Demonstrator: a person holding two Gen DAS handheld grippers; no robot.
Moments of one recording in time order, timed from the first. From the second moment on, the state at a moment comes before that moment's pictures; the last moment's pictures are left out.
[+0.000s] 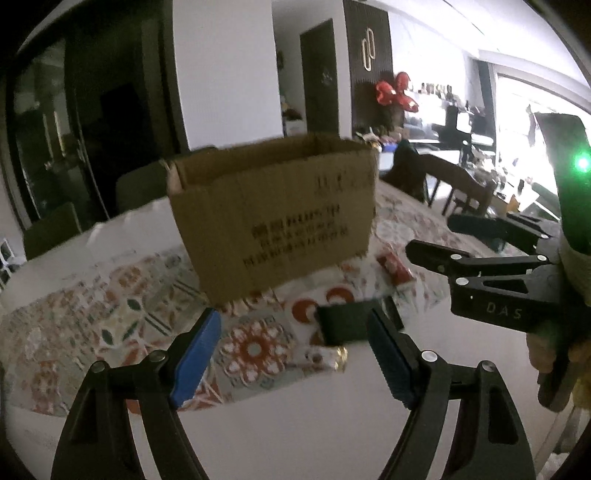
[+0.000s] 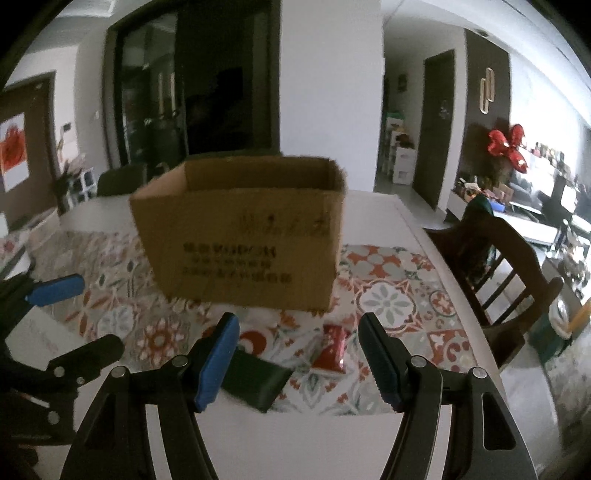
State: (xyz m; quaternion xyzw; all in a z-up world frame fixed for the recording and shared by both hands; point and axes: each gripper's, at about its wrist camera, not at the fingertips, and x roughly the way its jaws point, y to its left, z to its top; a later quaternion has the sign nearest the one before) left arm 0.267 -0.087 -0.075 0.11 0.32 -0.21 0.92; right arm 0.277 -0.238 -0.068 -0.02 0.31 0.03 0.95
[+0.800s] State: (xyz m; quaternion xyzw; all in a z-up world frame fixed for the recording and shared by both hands) left arm 0.297 -0.102 -0.144 0.13 0.39 -0.26 0.88; right arm 0.289 -0.218 -0.124 -0.10 0.38 0.09 0.92
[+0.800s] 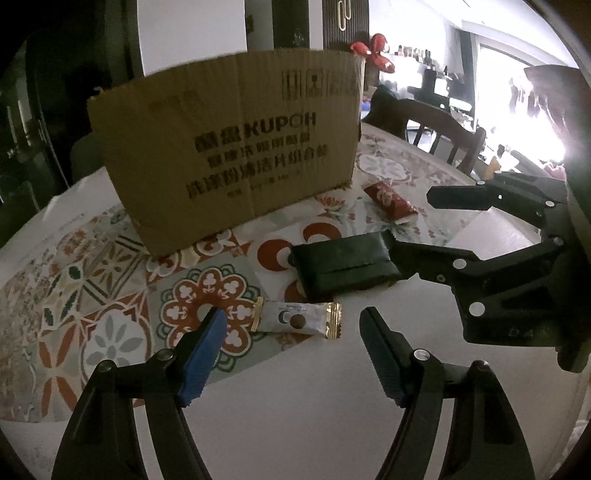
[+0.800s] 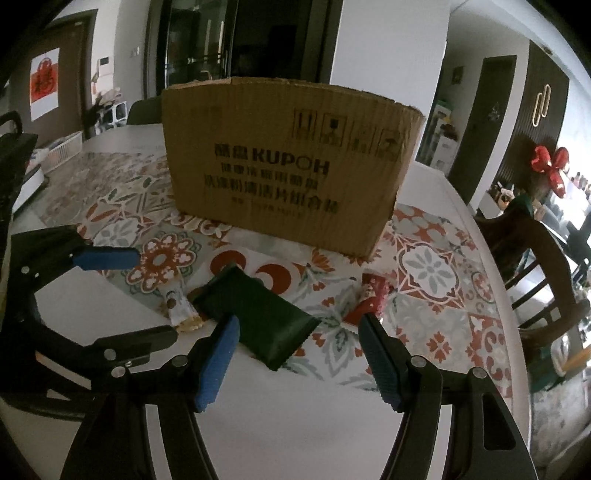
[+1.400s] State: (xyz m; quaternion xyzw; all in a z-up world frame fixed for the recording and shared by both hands) left arm 0.316 -0.100 -0.159 0.11 0.42 -0.25 0.86; right arm 0.301 -0.214 -0.133 -0.11 0.40 0.10 0.91
